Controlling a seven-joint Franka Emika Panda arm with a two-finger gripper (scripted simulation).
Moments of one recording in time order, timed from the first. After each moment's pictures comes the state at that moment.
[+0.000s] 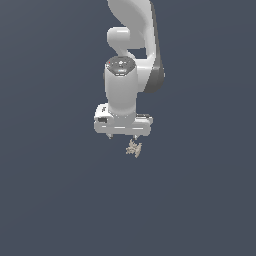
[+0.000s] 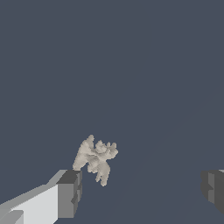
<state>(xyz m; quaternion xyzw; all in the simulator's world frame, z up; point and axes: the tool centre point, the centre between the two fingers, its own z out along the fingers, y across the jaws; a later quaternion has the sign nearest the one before) 0.008 -0.020 0.176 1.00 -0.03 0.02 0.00</state>
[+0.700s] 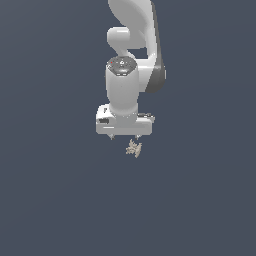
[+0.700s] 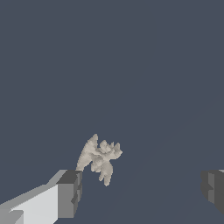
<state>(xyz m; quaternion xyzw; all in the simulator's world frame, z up) 0.009 -0.013 0.177 1.00 -0.01 0.02 0.00</state>
